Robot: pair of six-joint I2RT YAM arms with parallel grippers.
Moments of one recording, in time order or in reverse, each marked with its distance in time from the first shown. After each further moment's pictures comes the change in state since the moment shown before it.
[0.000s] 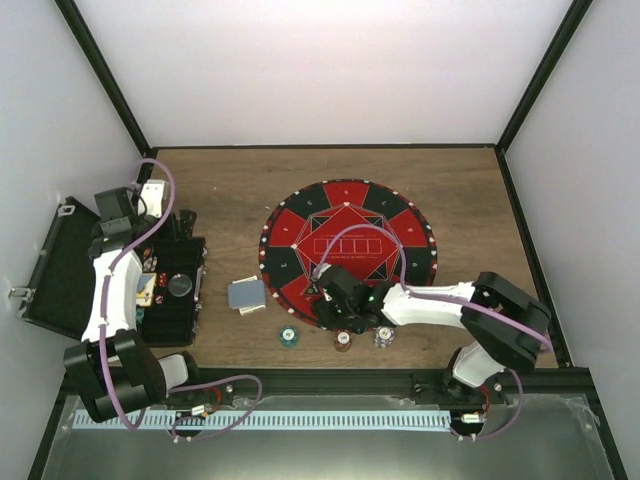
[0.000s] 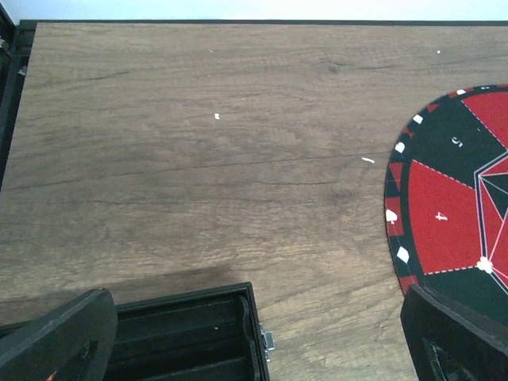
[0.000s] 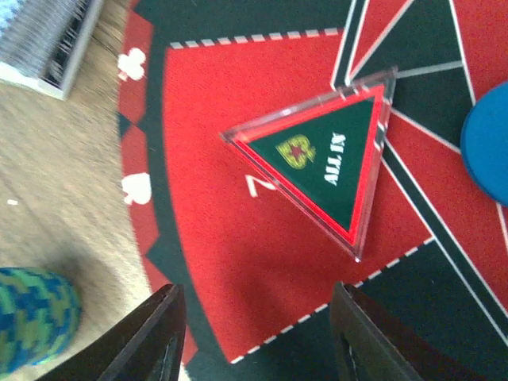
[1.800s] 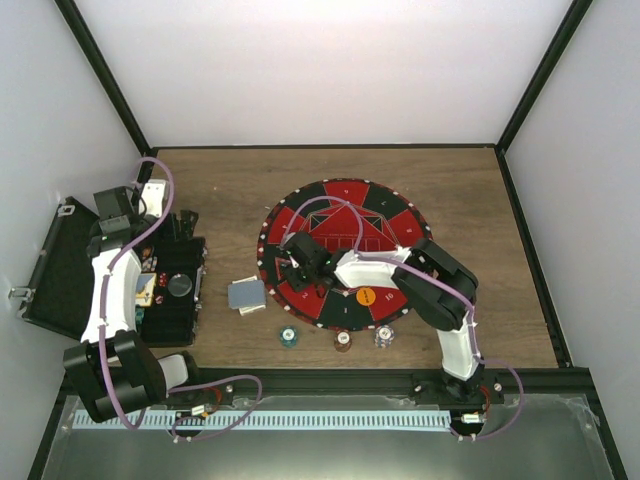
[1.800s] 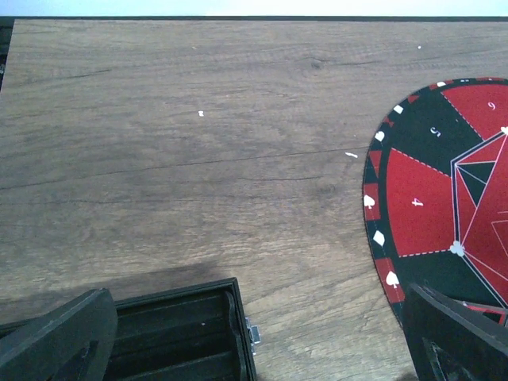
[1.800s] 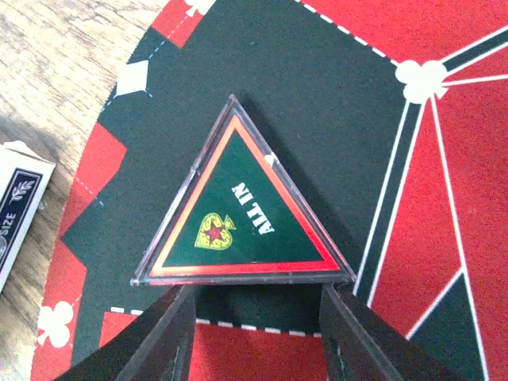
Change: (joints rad) left arm 0.000 0.000 0.022 -0.050 0.035 0.016; right arm -0.101 0.460 0.460 -0.016 0.025 -0.137
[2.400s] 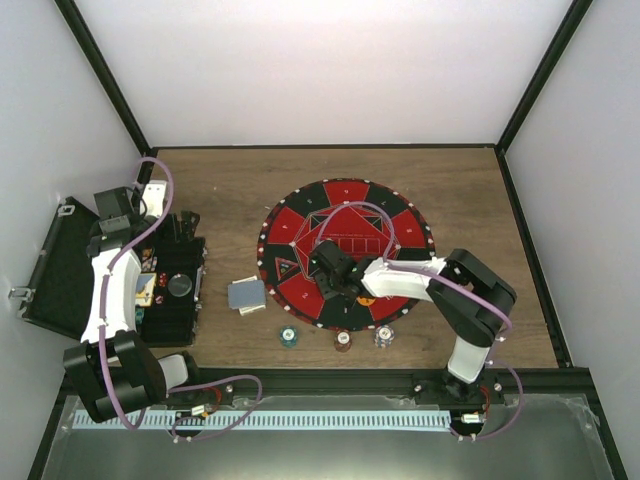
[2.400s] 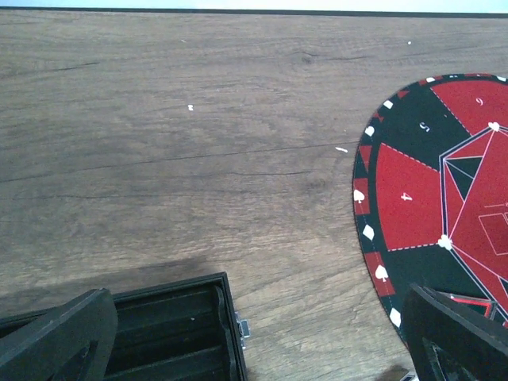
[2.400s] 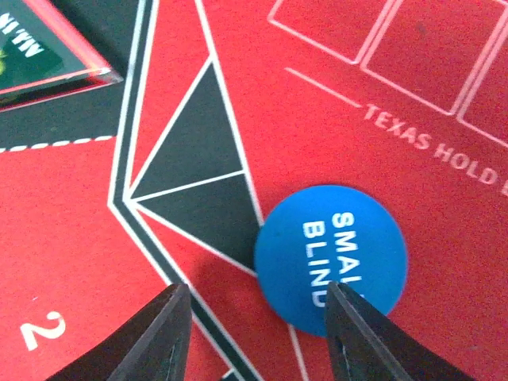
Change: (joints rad) left arm 0.000 0.000 0.003 -0.024 0.019 0.001; right arm -0.027 -0.225 -0.232 -0.121 0.140 0.095
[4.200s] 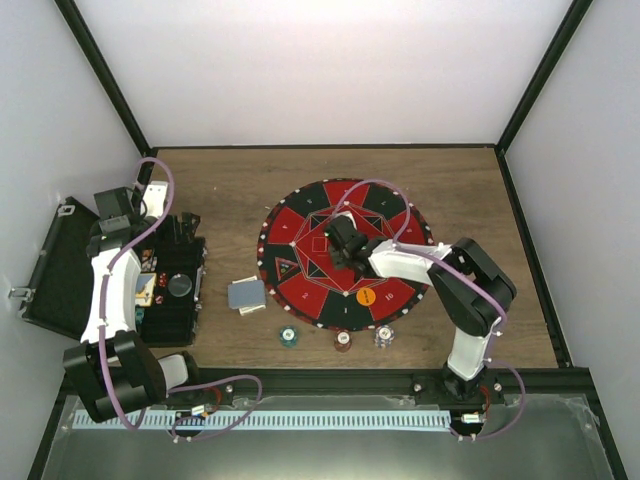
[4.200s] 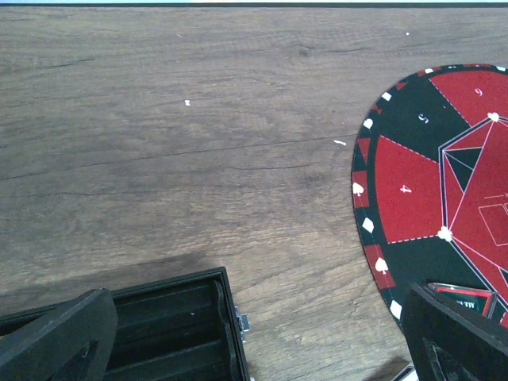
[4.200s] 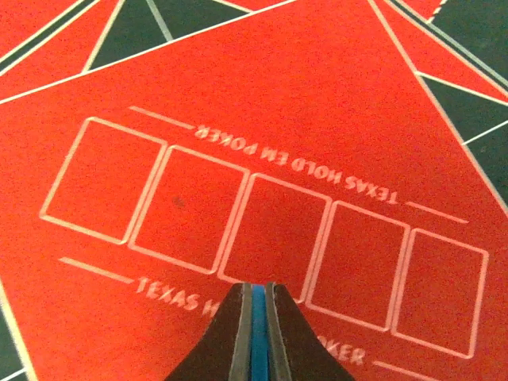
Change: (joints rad) left arm 0.000 0.000 0.004 -0.023 0.002 0.023; right arm -0.147 0.039 0.071 0.056 0.168 -0.045
